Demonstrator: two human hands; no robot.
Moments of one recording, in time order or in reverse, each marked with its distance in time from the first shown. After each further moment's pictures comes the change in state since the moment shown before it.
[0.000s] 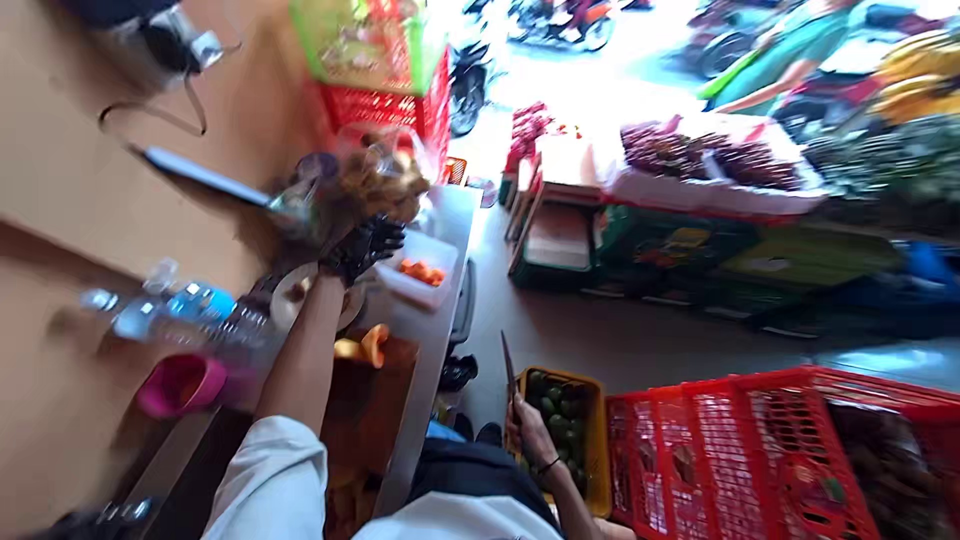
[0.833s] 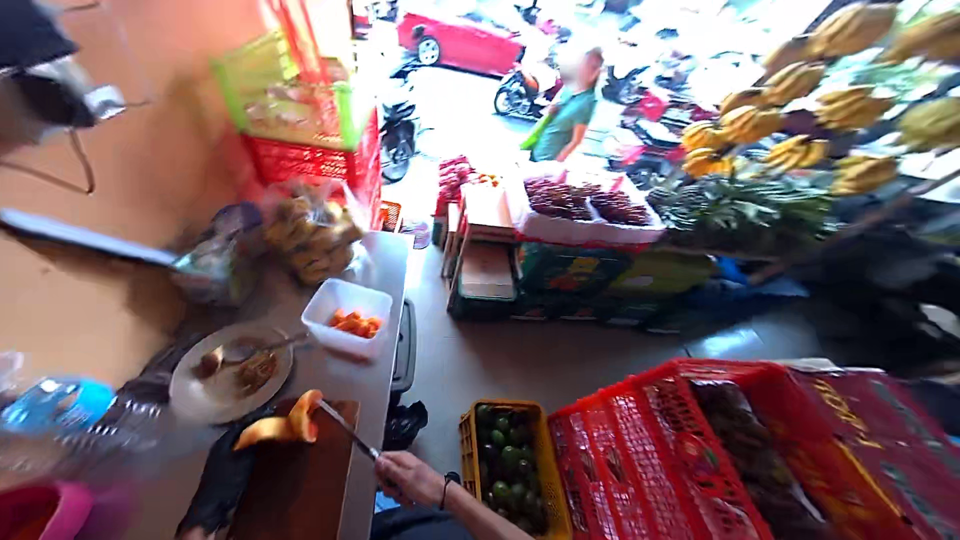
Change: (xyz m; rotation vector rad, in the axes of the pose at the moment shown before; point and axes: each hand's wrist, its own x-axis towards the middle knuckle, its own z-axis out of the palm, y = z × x) left_hand -0.038 -0.259 -0.016 -0.026 -0.051 0.384; right_hand 0.011 -0.050 0.108 -0.290 -0.592 -0.101
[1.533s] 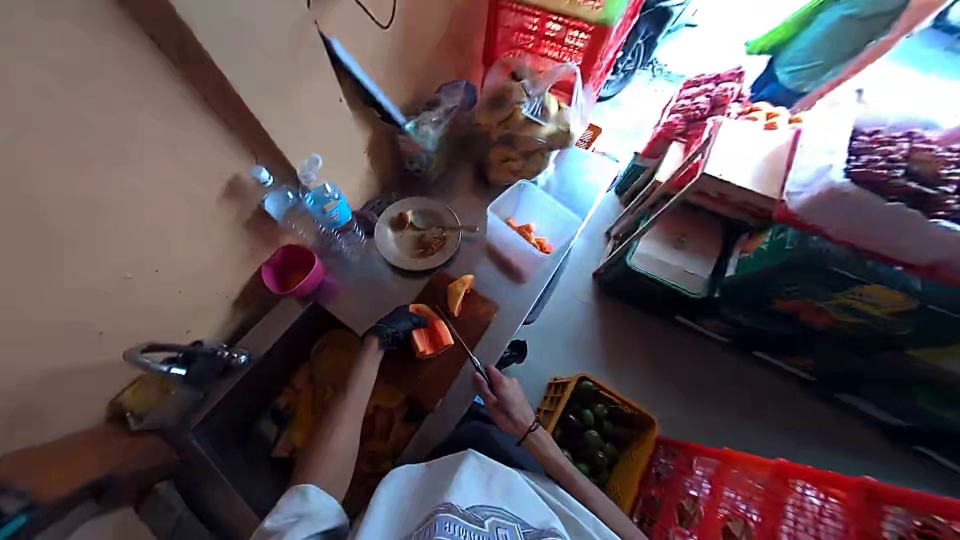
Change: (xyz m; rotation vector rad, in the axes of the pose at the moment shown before) left_hand -0.060 0.070 -0.019 0.024 -0.193 -0.551; right_hand 0.003 -0.009 0.051 -0.792 0.071 0.114
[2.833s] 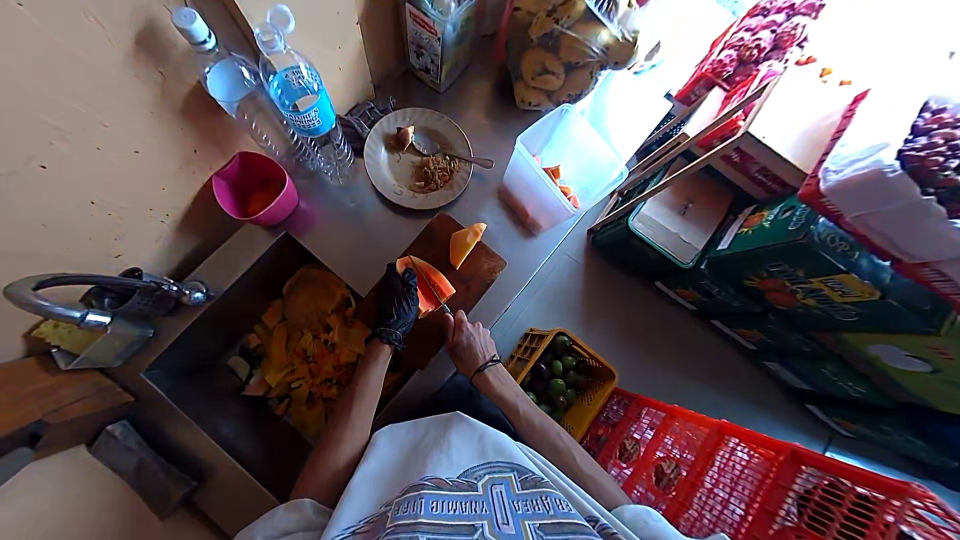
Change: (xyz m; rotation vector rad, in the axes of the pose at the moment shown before) left_hand 0.023 -0.053 0.081 -0.079 0.510 -0.158; right_hand 0.049 -0.055 0.028 -0.414 -0.217 0.256
